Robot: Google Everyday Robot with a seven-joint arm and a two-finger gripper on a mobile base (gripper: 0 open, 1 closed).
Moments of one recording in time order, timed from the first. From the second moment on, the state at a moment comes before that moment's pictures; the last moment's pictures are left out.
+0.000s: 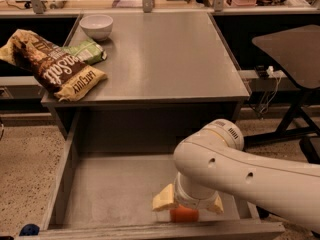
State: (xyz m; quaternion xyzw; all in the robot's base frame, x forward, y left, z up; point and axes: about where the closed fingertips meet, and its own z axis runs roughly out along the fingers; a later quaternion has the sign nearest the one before) arm 0.352 -0.085 0.648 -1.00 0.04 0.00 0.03
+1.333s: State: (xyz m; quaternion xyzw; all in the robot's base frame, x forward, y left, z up) arm 0.364 -0.086 0.614 -1.00 0.09 -0.02 0.03
